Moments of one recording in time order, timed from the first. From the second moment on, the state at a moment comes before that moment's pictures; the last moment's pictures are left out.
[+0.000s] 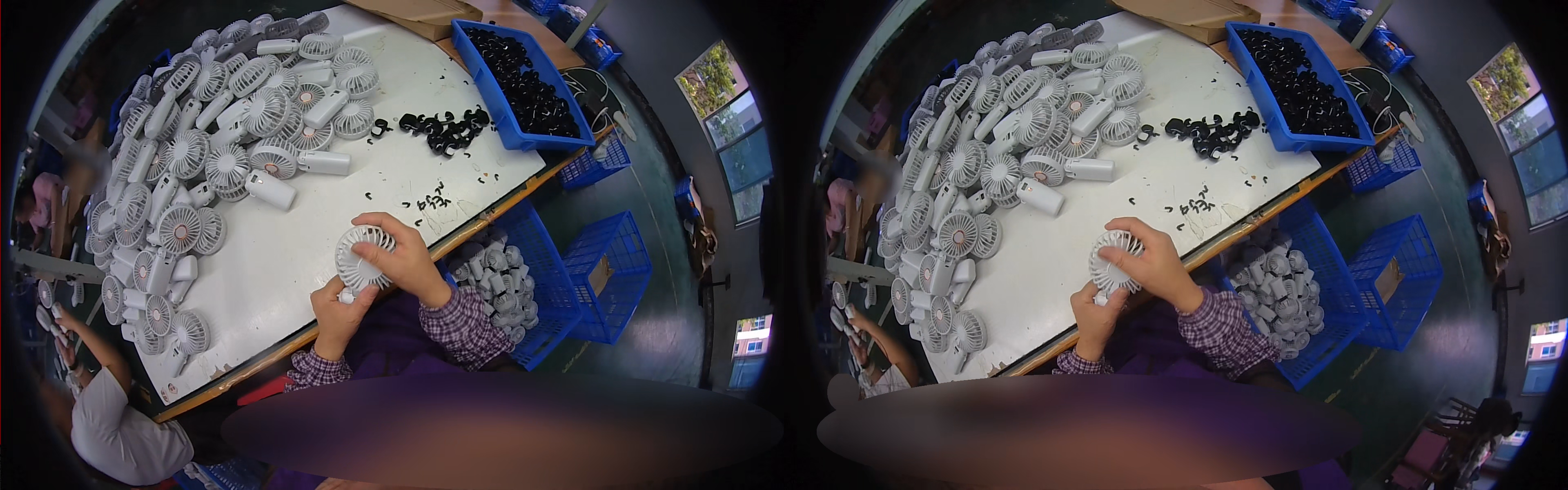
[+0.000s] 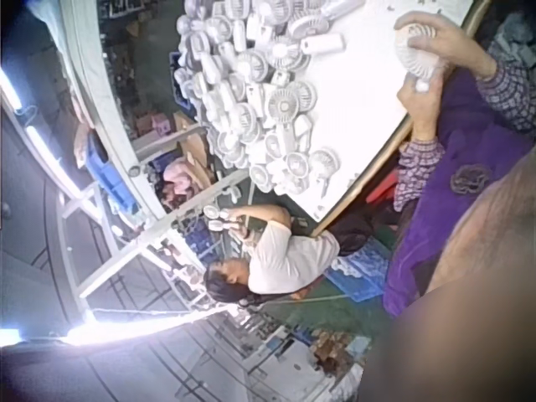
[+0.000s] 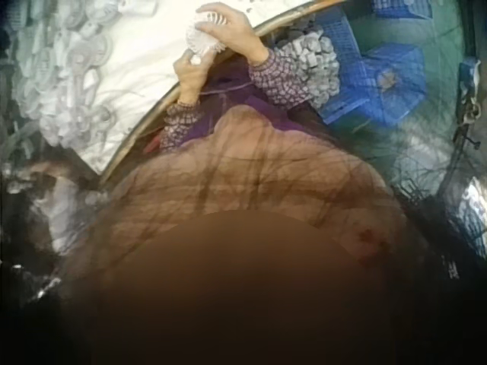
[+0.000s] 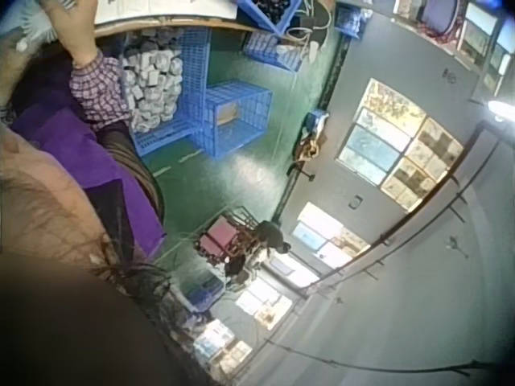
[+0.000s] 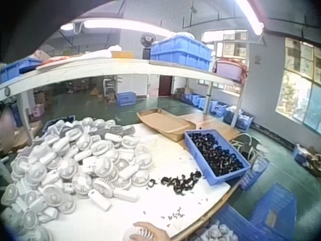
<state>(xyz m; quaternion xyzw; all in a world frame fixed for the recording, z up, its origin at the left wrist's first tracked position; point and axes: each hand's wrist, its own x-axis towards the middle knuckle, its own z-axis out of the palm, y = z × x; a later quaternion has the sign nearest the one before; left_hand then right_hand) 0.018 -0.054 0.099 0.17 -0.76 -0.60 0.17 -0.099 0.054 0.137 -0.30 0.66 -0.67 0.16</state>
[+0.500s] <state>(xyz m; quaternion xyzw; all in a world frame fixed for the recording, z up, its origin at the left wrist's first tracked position) 0.020 -0.100 0.115 0.24 -0.60 -0.76 0.11 -0.292 0.012 0.072 -0.45 0.83 -0.23 -0.22</state>
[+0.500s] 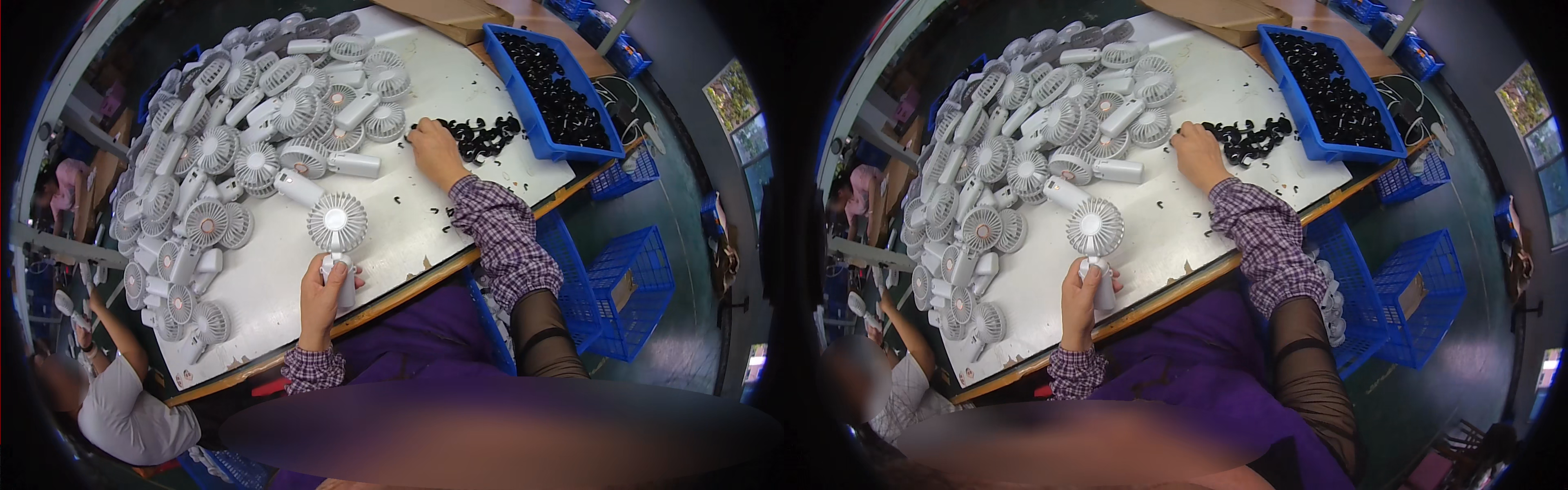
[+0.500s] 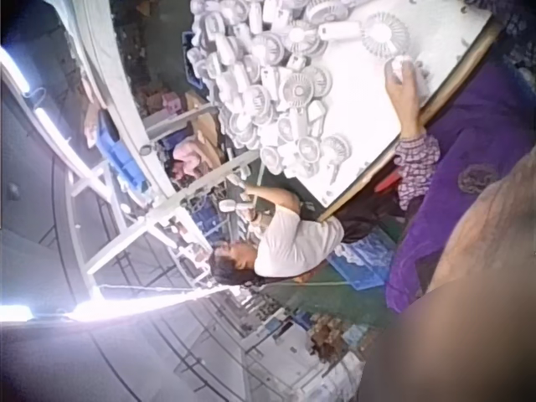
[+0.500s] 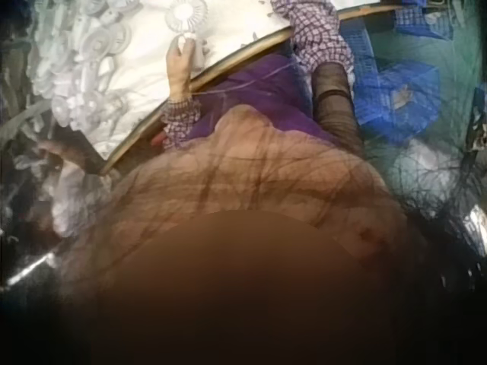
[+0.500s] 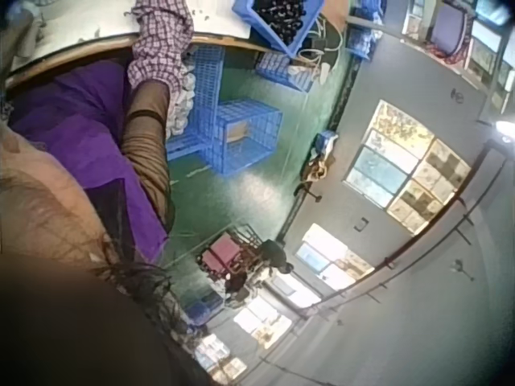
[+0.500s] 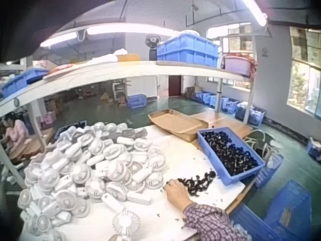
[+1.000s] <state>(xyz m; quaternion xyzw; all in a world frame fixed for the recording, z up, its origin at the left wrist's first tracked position) 0.006 -0.091 0.106 0.15 -0.67 -0.68 0.23 -0.058 0.039 0.105 -0.10 0.36 -0.83 0.41</state>
